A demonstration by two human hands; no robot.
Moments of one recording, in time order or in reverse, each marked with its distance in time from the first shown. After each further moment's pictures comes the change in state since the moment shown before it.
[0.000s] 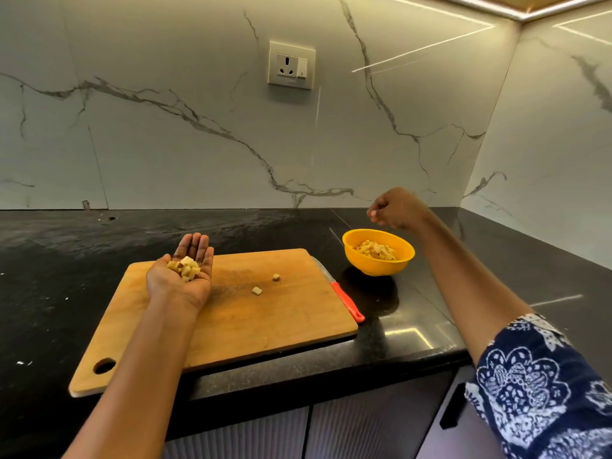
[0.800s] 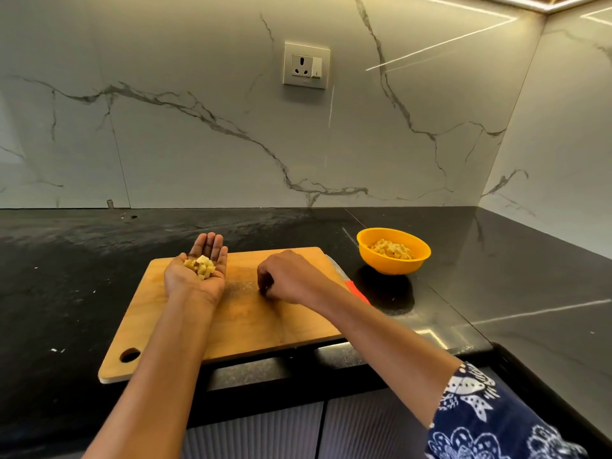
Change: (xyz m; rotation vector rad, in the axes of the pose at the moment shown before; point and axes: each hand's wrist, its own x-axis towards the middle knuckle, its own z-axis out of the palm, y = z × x) left_hand -0.004 0.003 -0.002 0.005 0.002 0.028; right_hand -0.106 -0.124 0.126 -0.204 -0.408 -0.559
